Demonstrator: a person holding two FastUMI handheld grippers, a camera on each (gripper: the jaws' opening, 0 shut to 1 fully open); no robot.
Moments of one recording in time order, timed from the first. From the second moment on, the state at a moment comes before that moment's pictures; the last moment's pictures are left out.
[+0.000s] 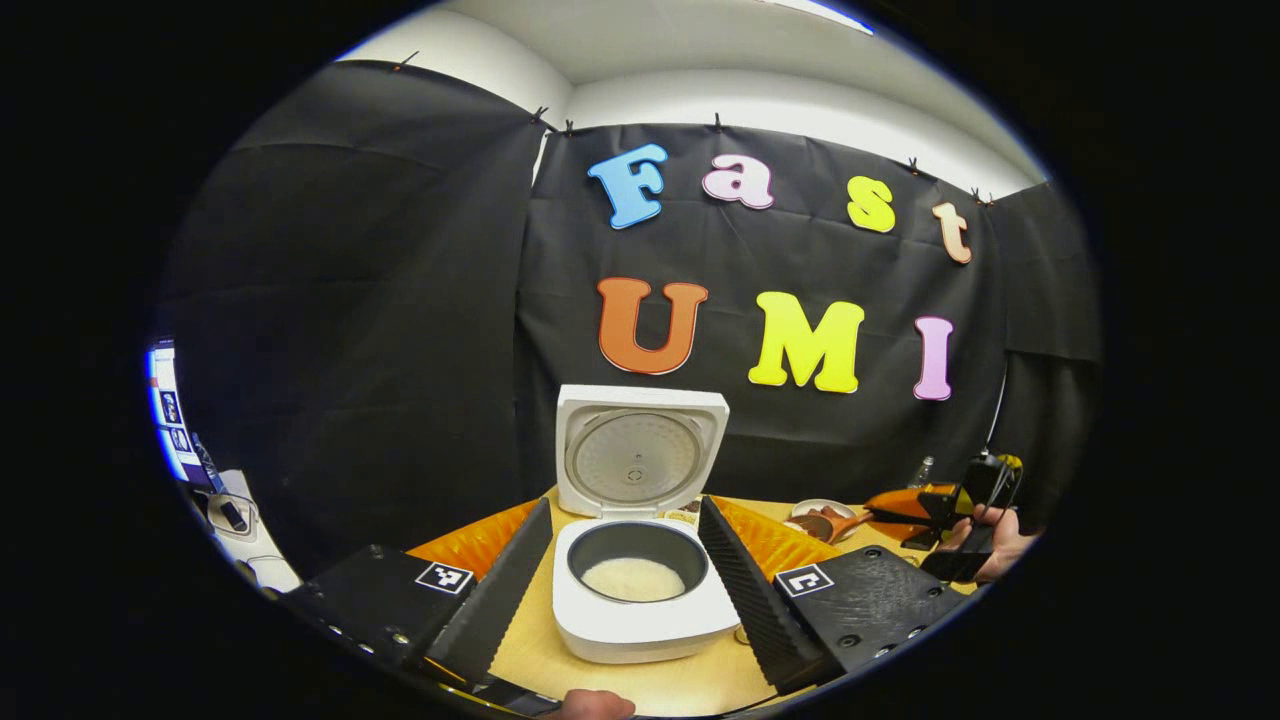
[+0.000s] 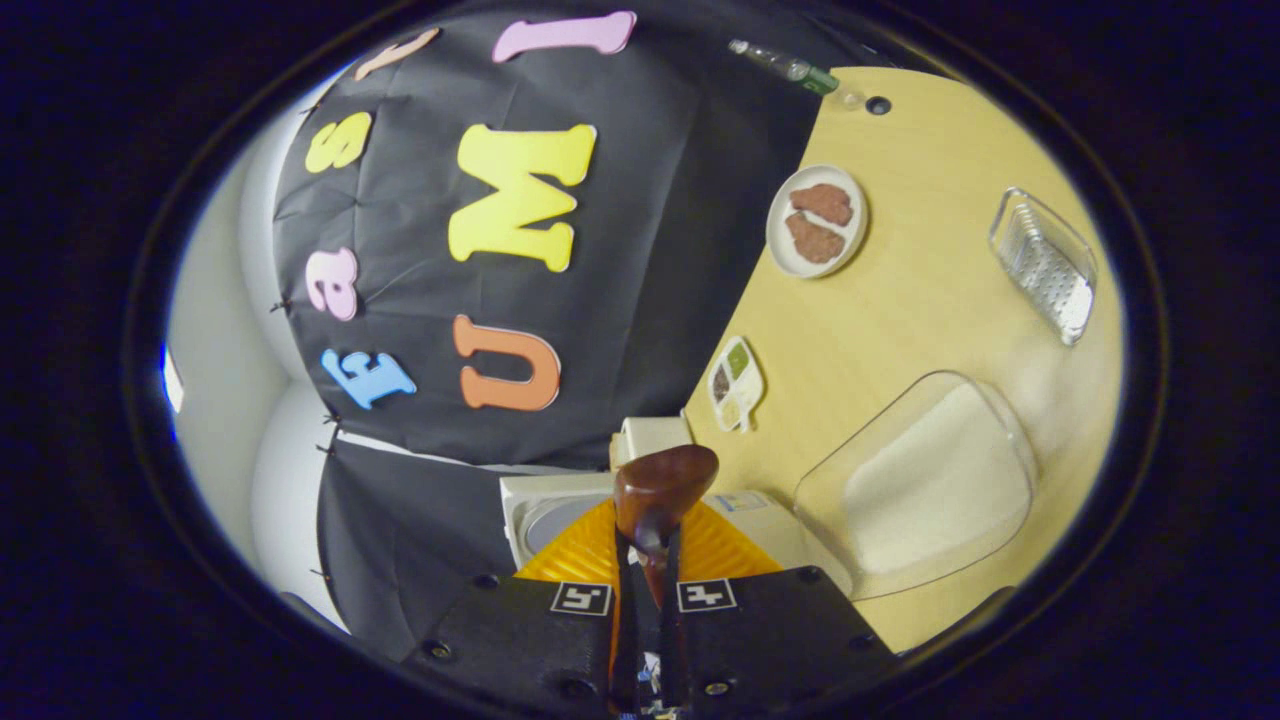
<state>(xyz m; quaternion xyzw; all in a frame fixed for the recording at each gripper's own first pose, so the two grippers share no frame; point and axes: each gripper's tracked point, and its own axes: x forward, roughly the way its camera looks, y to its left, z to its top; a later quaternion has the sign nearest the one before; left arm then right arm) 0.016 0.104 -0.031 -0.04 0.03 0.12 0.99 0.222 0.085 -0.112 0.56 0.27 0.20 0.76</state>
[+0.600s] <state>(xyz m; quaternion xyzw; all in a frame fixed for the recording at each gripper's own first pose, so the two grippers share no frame) -0.035 0.147 -0.030 -0.04 0.03 0.16 0.99 0.266 0.220 -0.126 0.45 0.32 0.22 0.80</state>
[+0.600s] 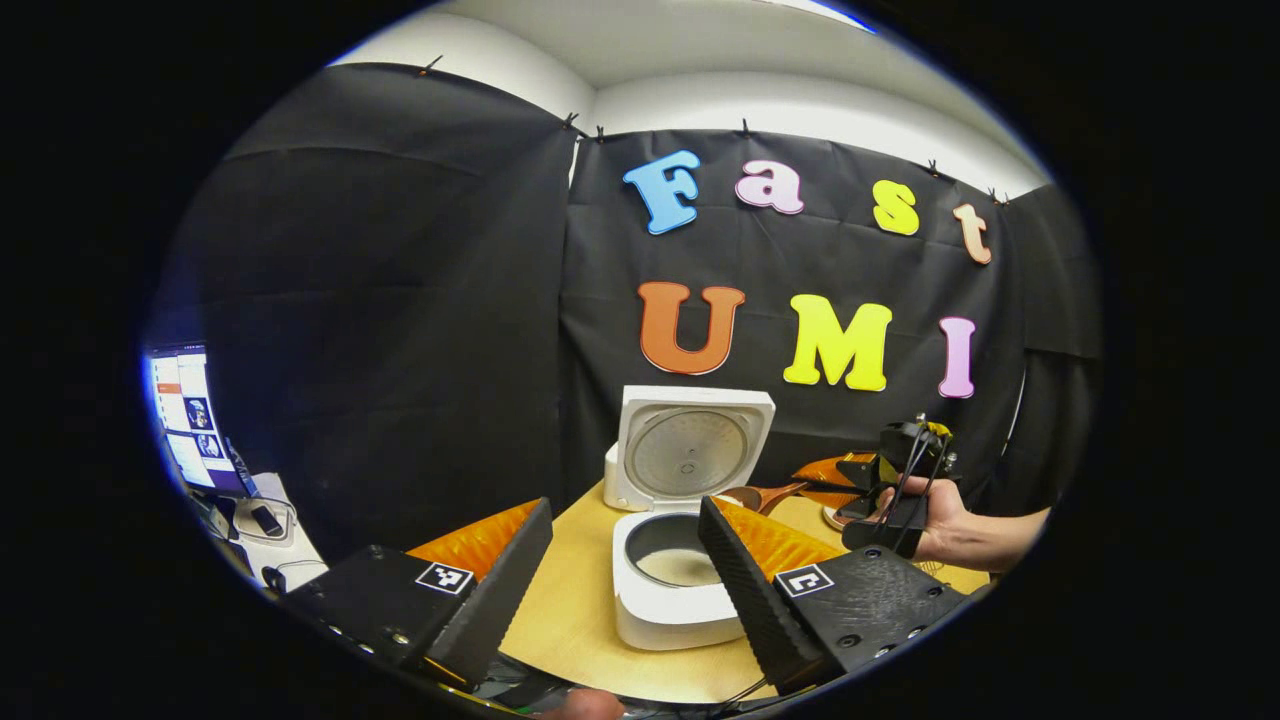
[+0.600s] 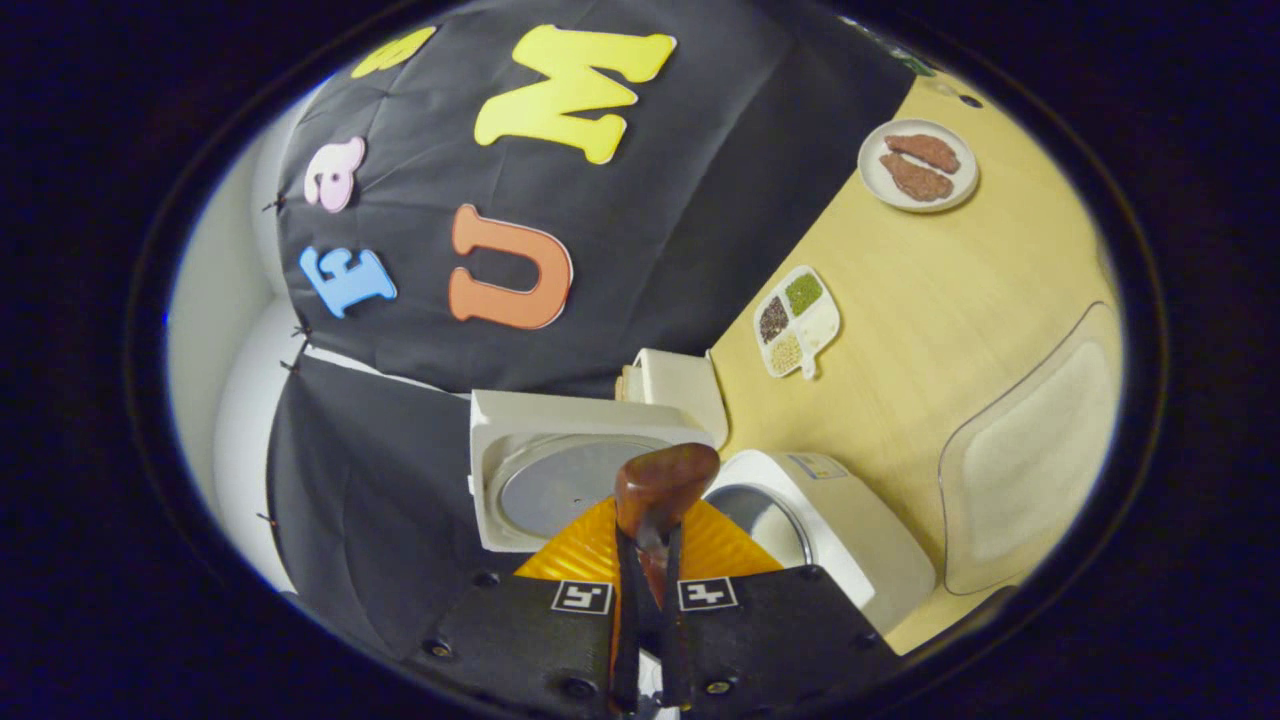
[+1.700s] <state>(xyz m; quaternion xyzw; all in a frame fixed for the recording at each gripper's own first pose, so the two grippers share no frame) -0.061 0.168 -0.036 -0.07 0.02 0.21 0.97 0.273 0.287 -0.105 0.05 0.21 0.27 0.94</state>
